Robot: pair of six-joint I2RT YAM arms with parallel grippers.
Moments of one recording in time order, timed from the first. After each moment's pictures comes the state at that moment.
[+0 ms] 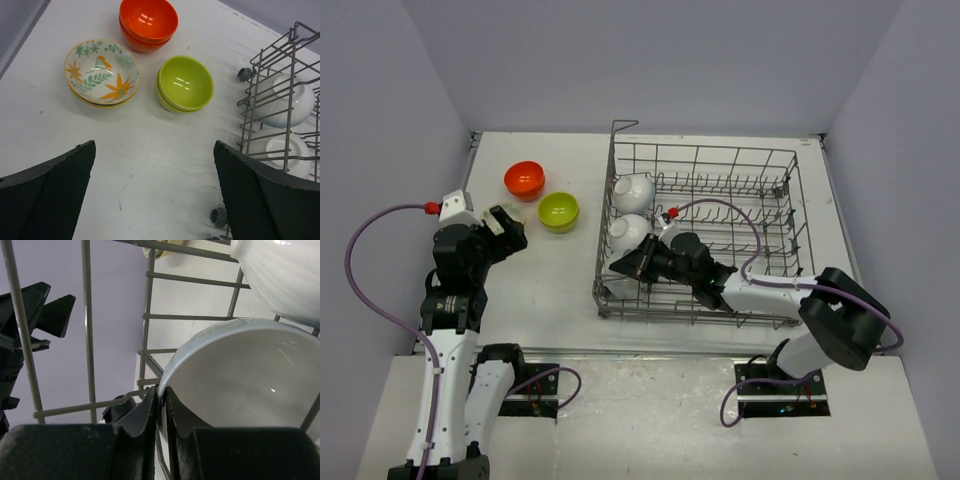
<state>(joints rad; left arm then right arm) 0.06 0.63 0.78 -0.53 -0.05 -0.38 0.89 1.47 0.65 0.55 -0.18 1.23</state>
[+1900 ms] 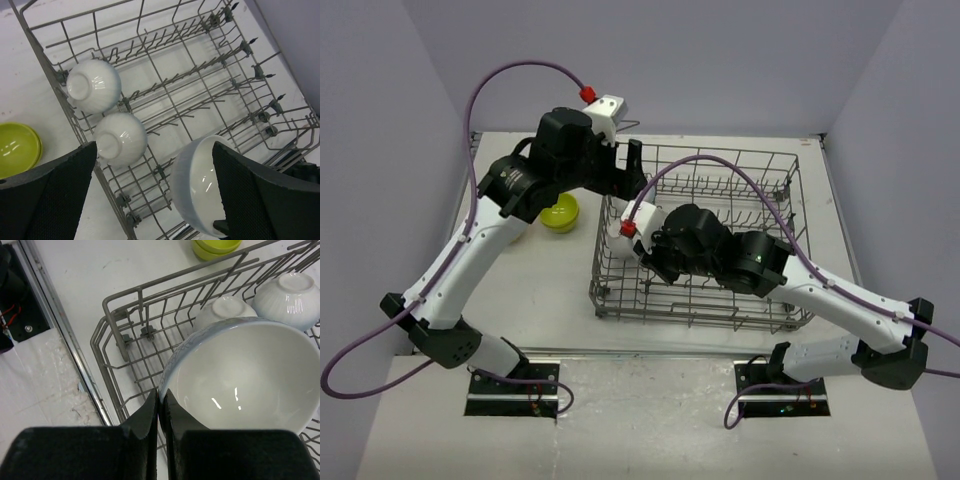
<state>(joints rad) -0.68 1.48 1.91 -0.91 0.02 -0.27 1.10 1.27 1.40 -0.73 0.06 -0.07</state>
